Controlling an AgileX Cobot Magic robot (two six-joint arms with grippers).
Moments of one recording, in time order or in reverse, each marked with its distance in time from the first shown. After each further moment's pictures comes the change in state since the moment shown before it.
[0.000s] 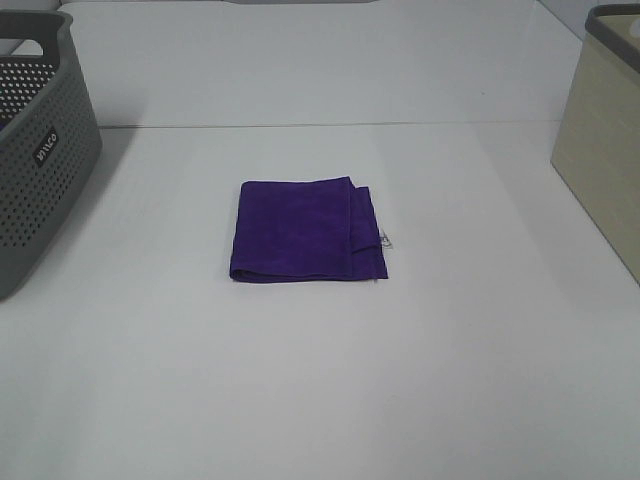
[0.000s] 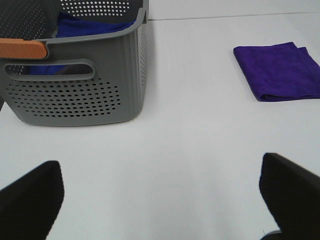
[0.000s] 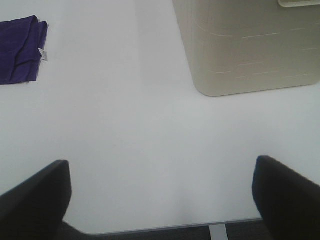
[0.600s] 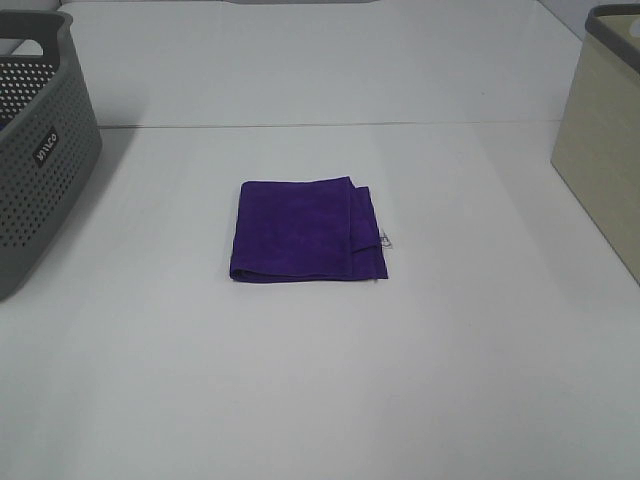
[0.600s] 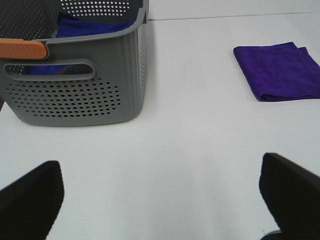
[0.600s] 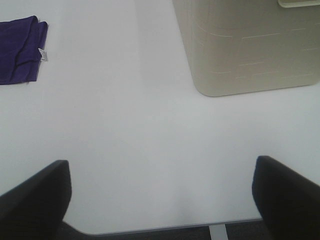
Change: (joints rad) left arm 0.000 0.000 0.000 0.000 0.000 0.000; right arm 0.000 0.000 0.000 0.000 -0.001 0.000
